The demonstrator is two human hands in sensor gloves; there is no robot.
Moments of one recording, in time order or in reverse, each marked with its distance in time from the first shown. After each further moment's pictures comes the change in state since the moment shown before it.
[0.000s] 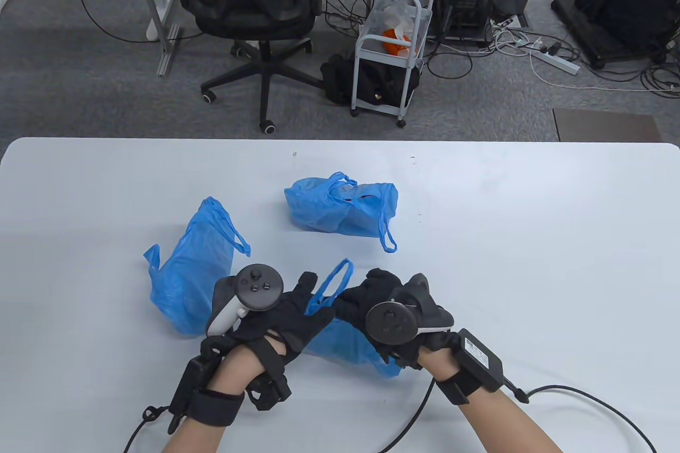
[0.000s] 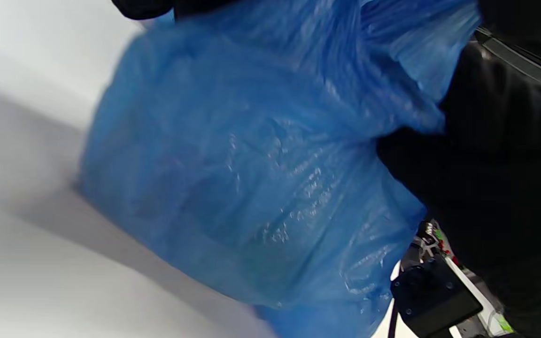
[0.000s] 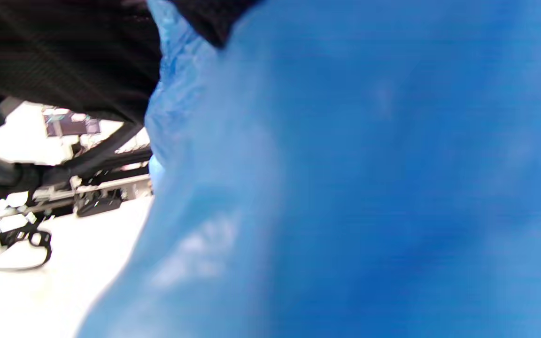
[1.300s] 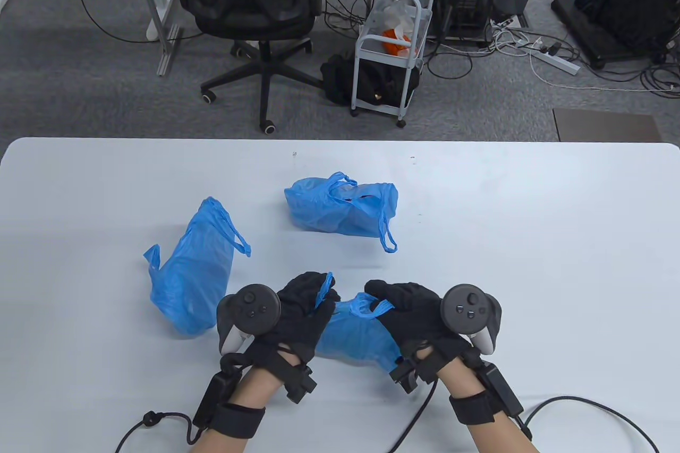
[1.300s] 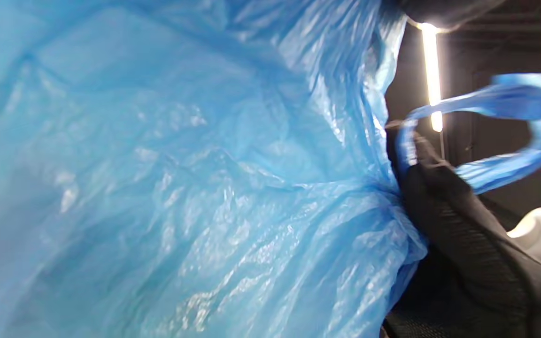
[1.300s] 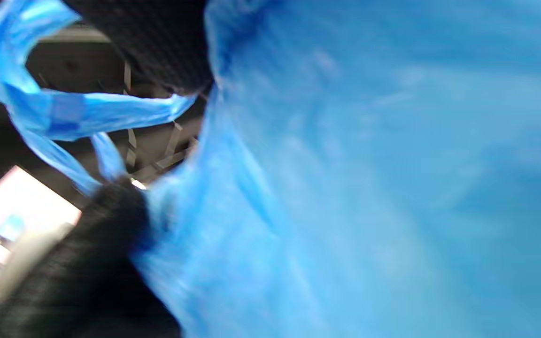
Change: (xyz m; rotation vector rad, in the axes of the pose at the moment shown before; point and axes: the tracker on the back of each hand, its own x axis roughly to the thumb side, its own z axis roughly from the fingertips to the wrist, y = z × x) left_hand 0.003 -0.010 0.008 0.354 -0.316 0.115; right_hand -0.047 -0.003 0.060 -0.432 0.335 -0.726
